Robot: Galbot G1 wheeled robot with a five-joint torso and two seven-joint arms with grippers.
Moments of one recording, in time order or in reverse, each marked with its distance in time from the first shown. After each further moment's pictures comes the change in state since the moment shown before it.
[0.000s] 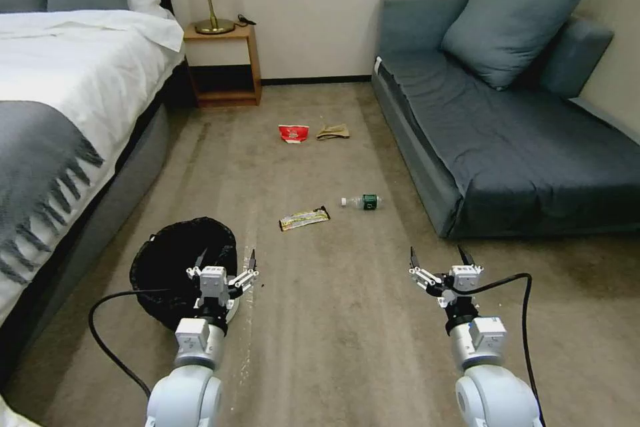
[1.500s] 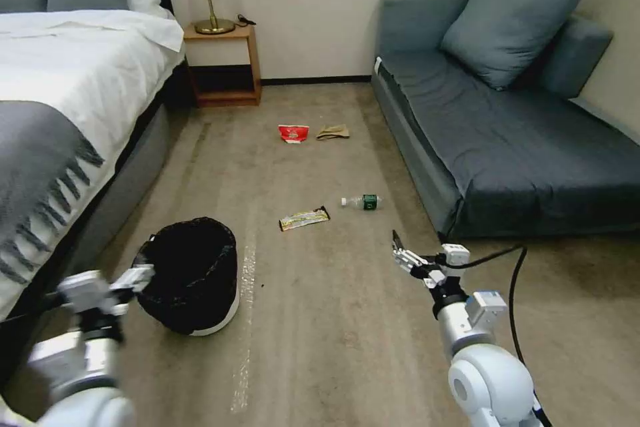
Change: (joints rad) left arm 0.217 0.081 -0.436 -0.368 -0.411 0.199 -0.331; right arm 0.084 -0.199 -0.204 0.181 0.424 -0.256 0.212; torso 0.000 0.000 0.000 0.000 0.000
